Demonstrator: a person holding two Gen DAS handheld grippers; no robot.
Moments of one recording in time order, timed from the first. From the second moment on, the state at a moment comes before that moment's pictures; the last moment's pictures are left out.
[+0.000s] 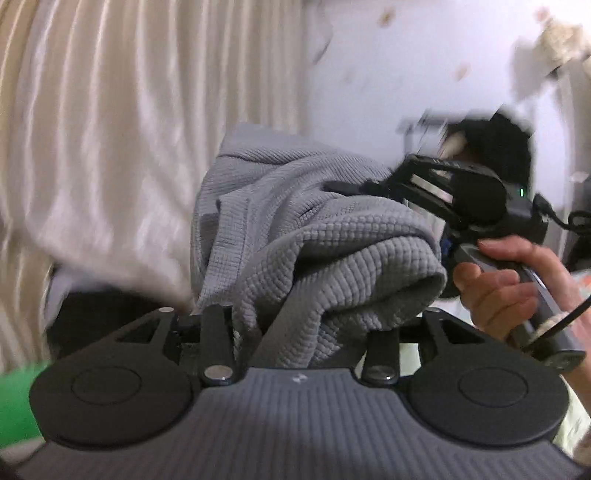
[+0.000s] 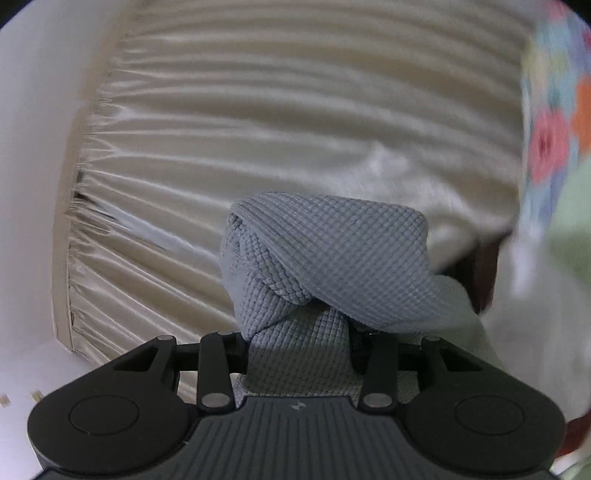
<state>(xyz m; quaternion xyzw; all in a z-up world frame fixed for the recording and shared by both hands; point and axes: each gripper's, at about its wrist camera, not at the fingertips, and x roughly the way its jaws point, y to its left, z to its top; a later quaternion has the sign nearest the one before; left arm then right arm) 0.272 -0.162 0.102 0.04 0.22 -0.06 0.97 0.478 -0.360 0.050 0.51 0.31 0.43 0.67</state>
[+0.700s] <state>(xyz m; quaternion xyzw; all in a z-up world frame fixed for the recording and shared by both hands) 0.262 -0.113 0.108 -0.10 0.18 -0.08 0.97 0.415 -0.345 0.097 0.31 0.27 0.32 0.85</state>
